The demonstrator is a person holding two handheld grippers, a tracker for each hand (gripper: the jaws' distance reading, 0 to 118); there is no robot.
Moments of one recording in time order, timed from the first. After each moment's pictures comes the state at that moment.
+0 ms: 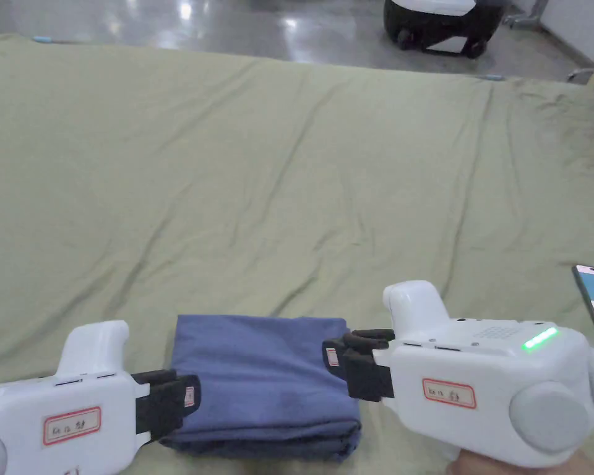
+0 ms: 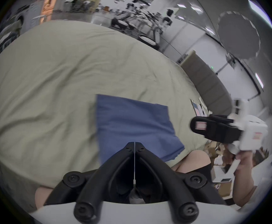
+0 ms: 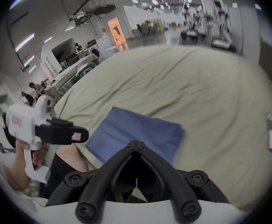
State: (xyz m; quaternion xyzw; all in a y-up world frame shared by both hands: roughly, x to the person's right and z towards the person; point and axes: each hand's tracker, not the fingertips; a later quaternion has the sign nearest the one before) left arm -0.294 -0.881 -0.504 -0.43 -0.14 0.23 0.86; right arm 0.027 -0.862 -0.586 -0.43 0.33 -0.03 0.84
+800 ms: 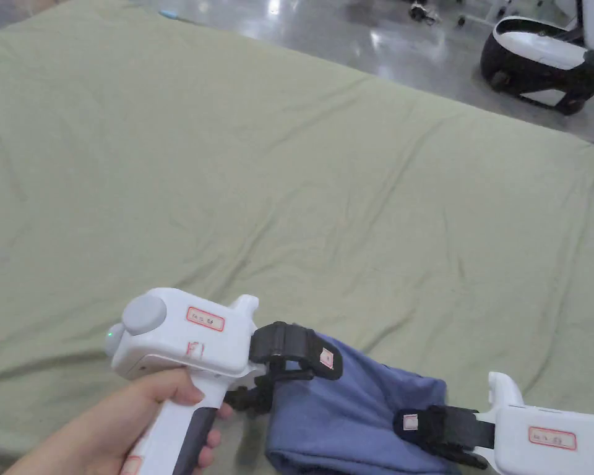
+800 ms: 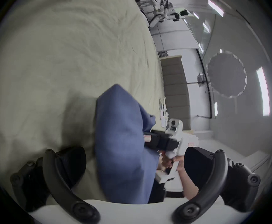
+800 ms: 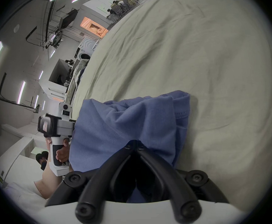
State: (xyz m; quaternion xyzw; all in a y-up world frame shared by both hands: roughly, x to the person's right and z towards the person) left arm -0.338 -0.979 -0.631 -0.49 -0.31 0.48 0.65; right arm 0.059 -0.971 -0.646 -0.55 0.31 -0.21 0.75
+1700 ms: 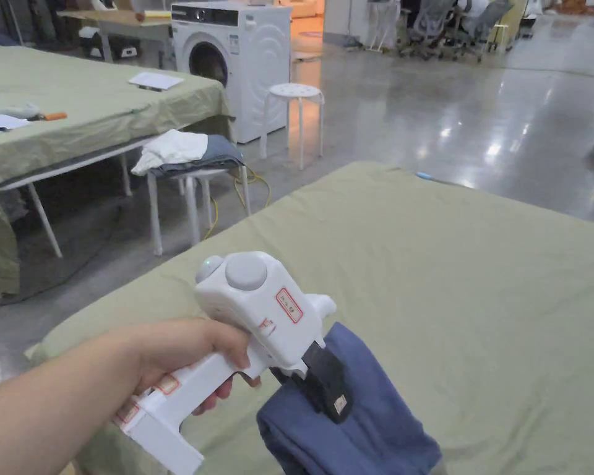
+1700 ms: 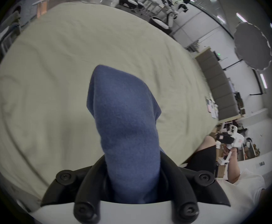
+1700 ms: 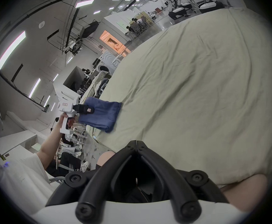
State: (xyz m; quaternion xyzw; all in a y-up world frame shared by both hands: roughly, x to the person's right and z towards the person) left arm -0.628 -0.832 -0.600 -0.56 -0.15 0.20 0.79; right arm 0.051 -0.867 -0.535 -0.45 0.35 -0.23 0.79
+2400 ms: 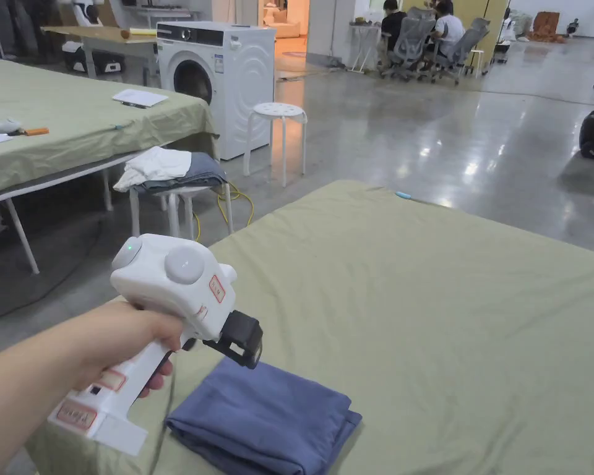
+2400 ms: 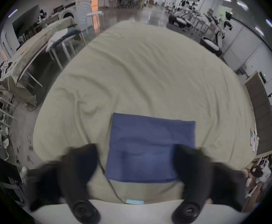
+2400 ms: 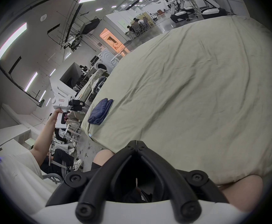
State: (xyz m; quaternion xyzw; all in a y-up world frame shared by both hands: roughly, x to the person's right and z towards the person) left arm -0.665 -0.803 -0.571 -0.51 0.11 0.14 0.84; right arm 0.033 -0.852 -0.528 -0.44 0.34 -0.19 0.81
